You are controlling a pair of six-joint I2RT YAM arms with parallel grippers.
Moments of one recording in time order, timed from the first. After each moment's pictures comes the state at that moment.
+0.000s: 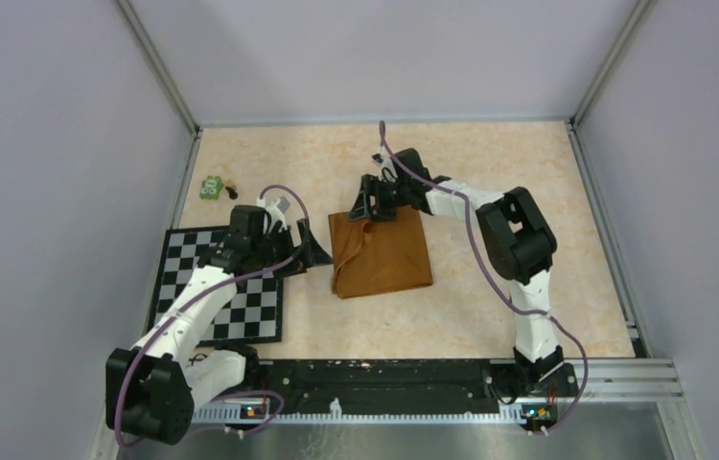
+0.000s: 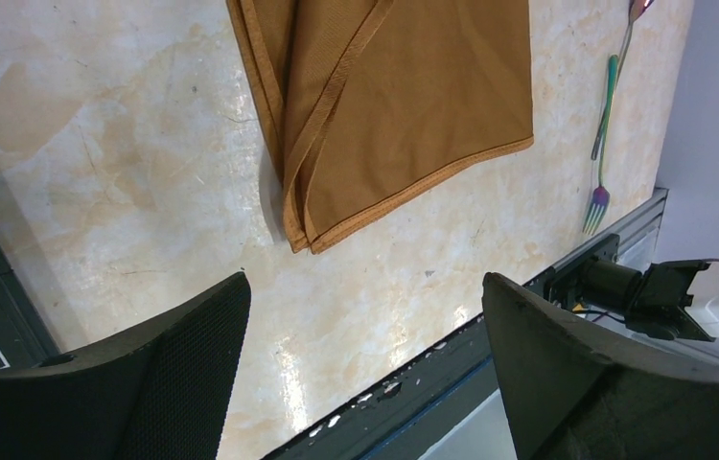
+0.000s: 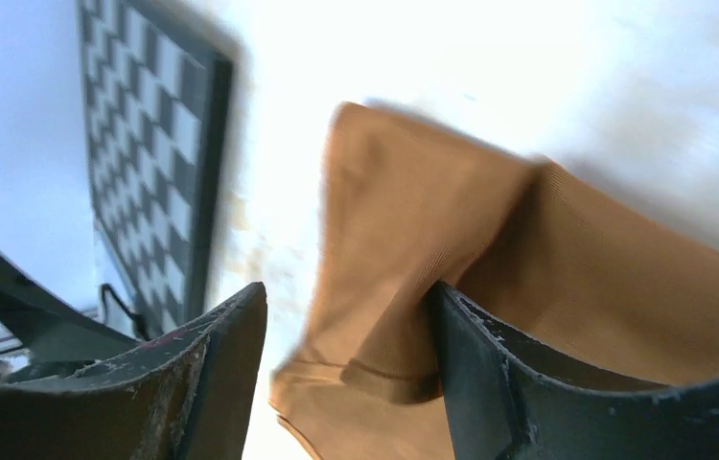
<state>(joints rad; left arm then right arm) -0.21 1.06 0.68 -0.45 0.53 -0.53 0.54 2.11 1.43 -0.09 -0.59 0.55</state>
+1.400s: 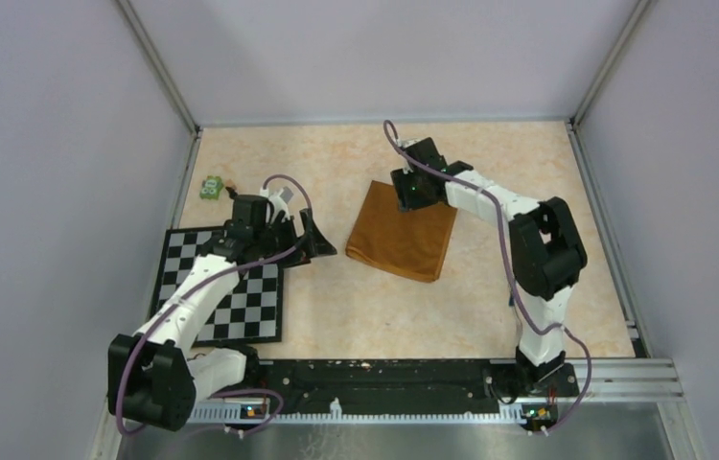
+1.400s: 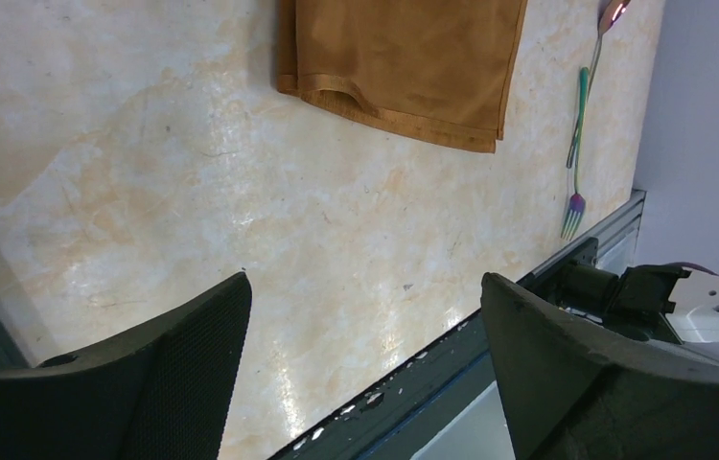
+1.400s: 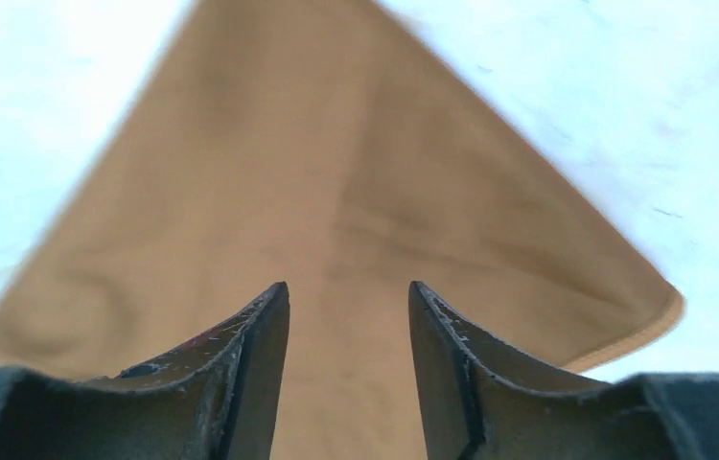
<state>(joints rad) -0.21 1.11 0.75 -0.44 0.54 -0.53 0.52 1.96 1.46 -0.47 0.09 0.17</state>
